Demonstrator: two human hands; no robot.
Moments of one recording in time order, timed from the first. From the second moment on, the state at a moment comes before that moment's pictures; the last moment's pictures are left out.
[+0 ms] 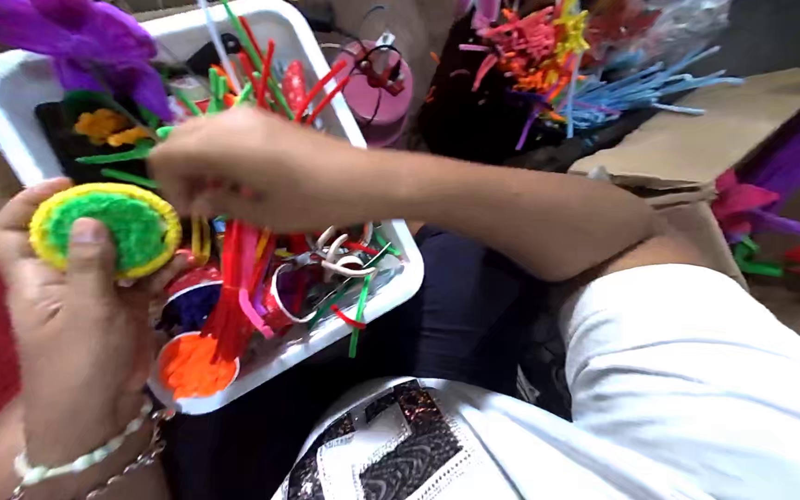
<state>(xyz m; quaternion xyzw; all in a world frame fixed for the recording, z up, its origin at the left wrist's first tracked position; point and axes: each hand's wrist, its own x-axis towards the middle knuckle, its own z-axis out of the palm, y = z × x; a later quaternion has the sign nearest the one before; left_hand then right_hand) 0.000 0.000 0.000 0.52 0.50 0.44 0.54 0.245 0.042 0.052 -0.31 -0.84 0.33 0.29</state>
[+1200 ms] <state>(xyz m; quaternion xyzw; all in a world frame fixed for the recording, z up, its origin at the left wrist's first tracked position) 0.000 0.007 0.008 0.59 0.68 0.27 0.34 0.284 0.077 0.045 -0.44 -0.87 0.23 0.06</state>
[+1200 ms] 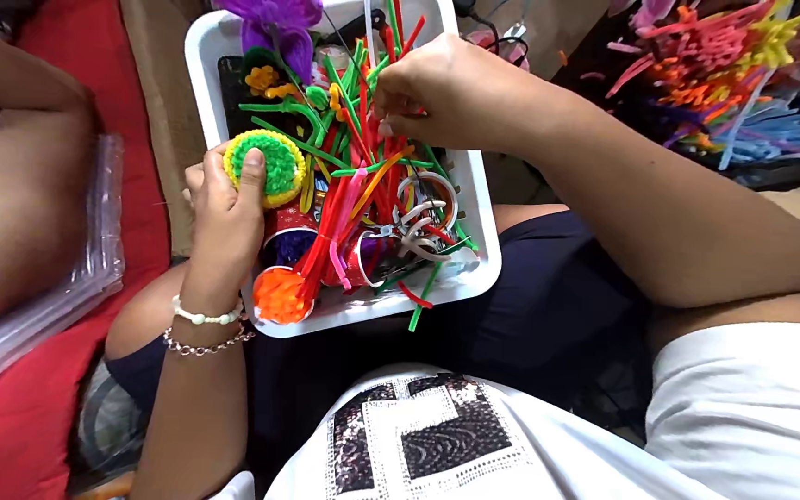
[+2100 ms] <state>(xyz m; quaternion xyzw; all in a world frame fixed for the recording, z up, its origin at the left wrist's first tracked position) -0.016 0.018 0.019 0.83 0.47 0.26 0.13 0.198 0.055 0.008 -0.29 -0.88 0.22 0.32</state>
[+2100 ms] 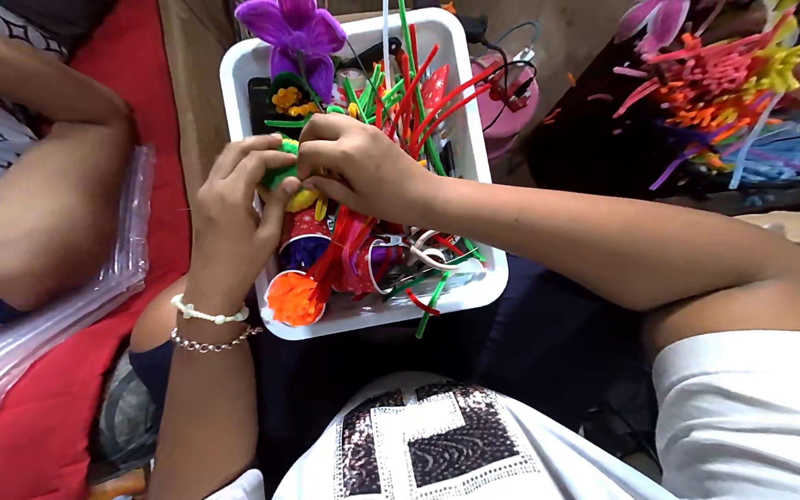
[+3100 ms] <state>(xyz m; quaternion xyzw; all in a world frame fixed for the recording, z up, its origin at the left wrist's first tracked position) -0.027 0.018 0.018 0.86 0.44 0.23 0.08 0.201 0.069 -0.002 -0.26 -0.86 0.24 0.37</state>
